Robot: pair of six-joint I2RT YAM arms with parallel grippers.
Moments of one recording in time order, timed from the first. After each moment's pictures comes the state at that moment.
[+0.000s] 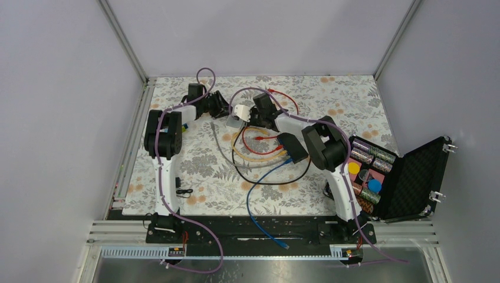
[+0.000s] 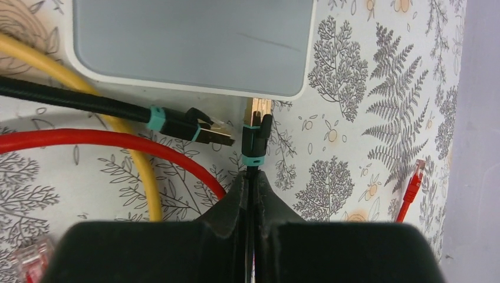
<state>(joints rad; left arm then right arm) -0.11 2.32 1.58 0.06 0.70 -0.62 0.60 2.31 1.66 -0.09 -0.12 -0.92</state>
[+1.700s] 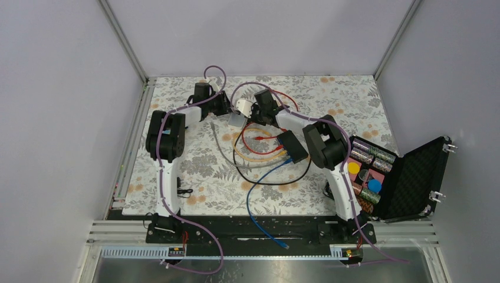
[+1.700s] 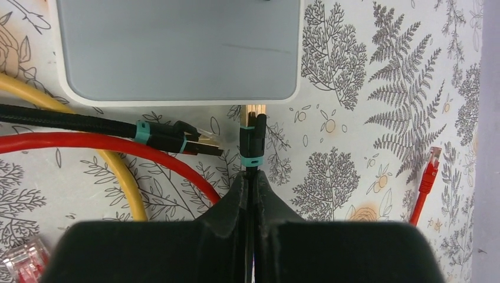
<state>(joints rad) -0.17 2.27 1.53 0.13 0.56 -0.43 0.58 2.34 1.75 -0.20 -0.15 -0.84</state>
